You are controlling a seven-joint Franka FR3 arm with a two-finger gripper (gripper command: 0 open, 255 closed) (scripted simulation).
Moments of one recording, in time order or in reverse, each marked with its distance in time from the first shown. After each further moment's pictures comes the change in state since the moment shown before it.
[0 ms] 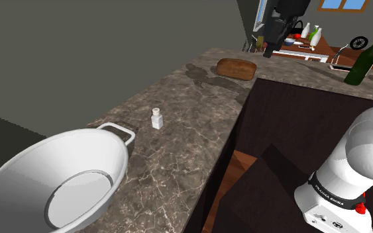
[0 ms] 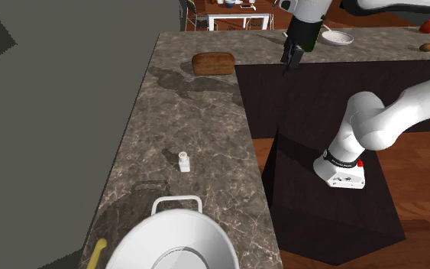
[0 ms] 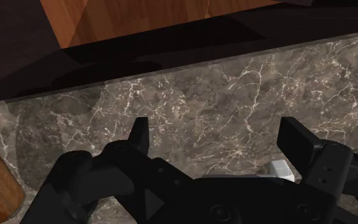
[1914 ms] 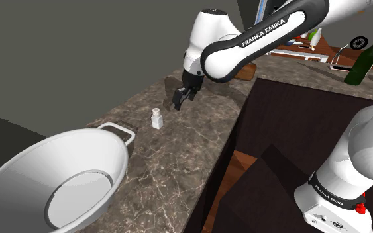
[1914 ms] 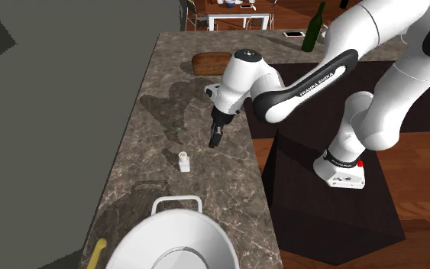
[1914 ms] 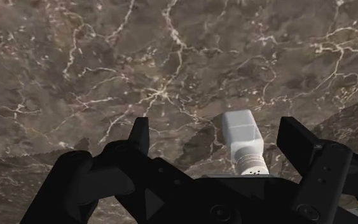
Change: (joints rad) arm 0.095 0.688 0.266 -0.029 0.030 0.889 0.307
